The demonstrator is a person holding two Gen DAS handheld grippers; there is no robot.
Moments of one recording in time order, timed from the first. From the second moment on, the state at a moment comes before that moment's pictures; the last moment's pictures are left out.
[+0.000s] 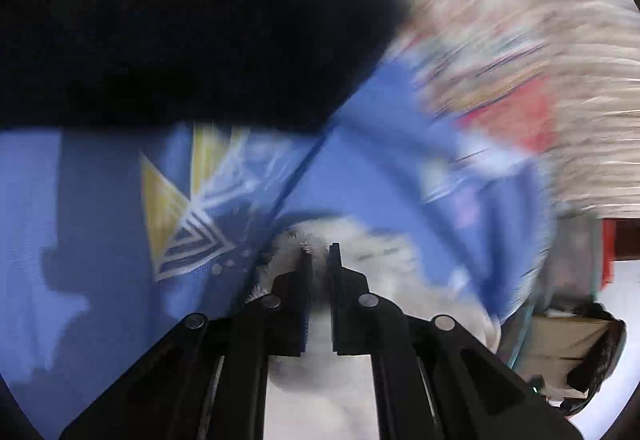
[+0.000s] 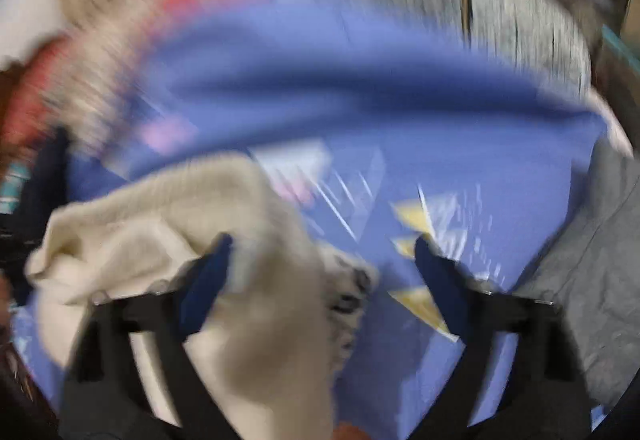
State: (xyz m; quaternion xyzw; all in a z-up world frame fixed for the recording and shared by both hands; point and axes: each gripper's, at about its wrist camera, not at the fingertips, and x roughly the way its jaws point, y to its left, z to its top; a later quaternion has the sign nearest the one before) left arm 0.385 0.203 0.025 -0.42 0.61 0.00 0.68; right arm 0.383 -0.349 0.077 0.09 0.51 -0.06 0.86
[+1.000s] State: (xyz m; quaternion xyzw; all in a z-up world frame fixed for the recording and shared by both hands) left arm 0.320 0.189 0.093 -0.23 0.53 -0.12 0.81; right arm 0.338 -0.242 0.090 0.19 0.41 0.11 0.88
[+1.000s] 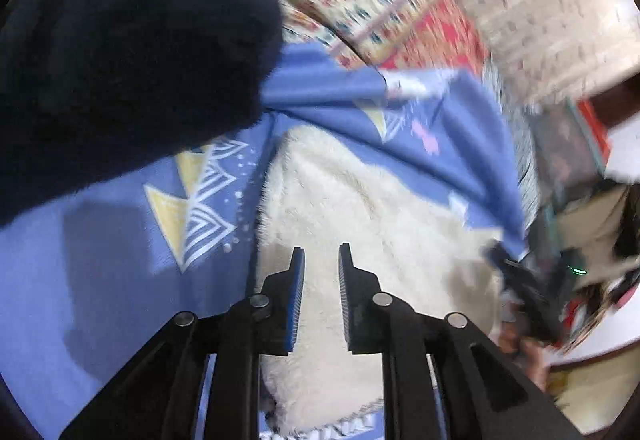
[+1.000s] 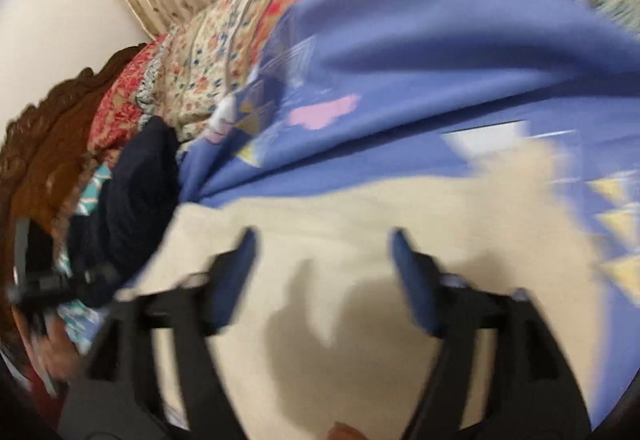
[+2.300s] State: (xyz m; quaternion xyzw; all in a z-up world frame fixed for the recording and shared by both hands) left arm 0.322 0.083 0.037 -0.19 0.57 -0.31 0.73; right arm 0.316 -0.260 0.011 0.37 0.52 0.25 0.72
